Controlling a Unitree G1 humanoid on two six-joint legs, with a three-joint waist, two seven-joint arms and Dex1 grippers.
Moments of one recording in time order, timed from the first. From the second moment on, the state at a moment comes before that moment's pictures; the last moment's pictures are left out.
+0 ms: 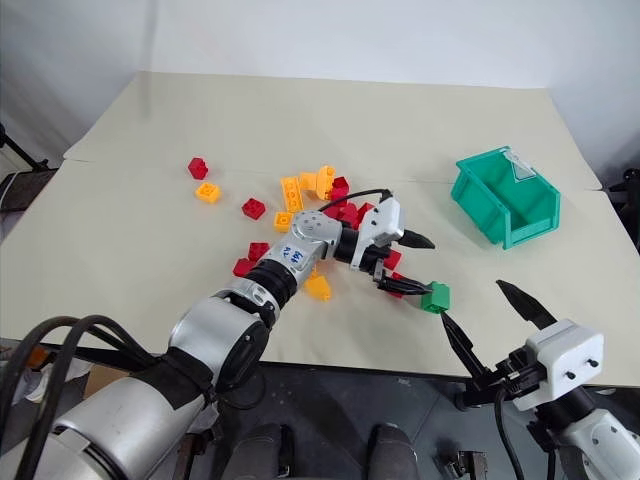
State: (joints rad) left arm -1.27 -0.10 -0.03 1.27 0.01 -0.28 -1.21; right arm 0.50 -0.45 -0.44 -0.74 0.46 0.08 0.57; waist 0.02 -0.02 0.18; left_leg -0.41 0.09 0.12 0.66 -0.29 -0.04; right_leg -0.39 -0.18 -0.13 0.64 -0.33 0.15
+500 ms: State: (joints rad) left arm -0.91 0.44 0.16 0.93 -0.22 -0.29 -1.50; right arm 0.51 -0.60 -0.59 -0.42 0.55 0.04 0.84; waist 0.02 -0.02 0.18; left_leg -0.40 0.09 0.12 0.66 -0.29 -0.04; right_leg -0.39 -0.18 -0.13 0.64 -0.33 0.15
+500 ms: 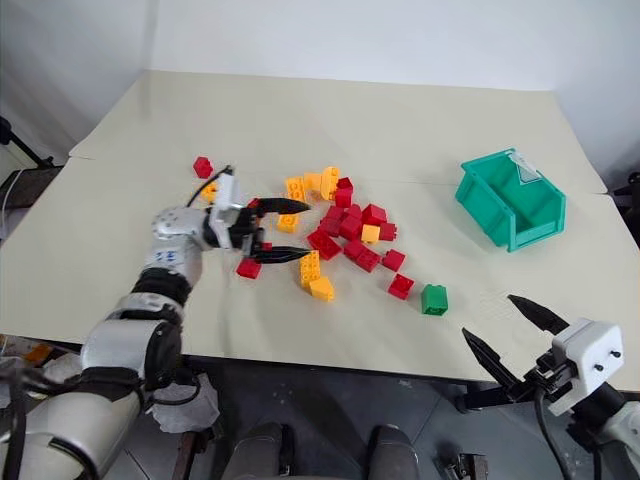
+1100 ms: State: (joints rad) left arm -0.37 0.55 0.20 0.19 -0.41 0.03 -1.26; right arm -0.23 -0.87 -0.10 -0.17 0.50 0.44 1.01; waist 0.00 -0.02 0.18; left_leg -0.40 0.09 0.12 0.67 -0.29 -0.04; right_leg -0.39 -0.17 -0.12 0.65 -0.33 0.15
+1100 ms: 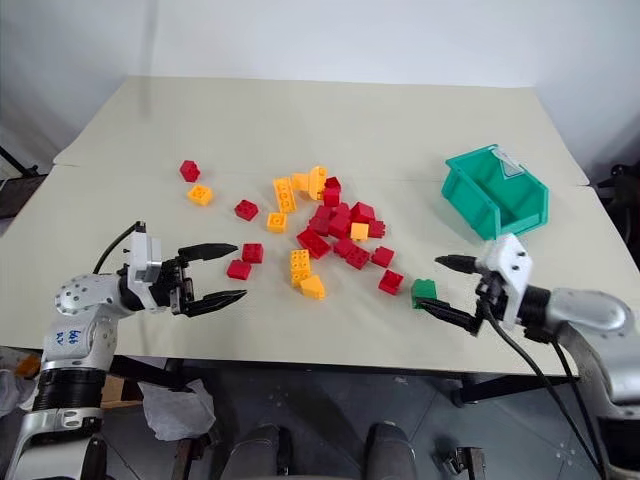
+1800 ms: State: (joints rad) left arm -0.35 0.55 0.17 0.13 -0.44 0.04 -1.21; right arm -0.32 -0.83 0.01 0.12 0.34 0.27 1.15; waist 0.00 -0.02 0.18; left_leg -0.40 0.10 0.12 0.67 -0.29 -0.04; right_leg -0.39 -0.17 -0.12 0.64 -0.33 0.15
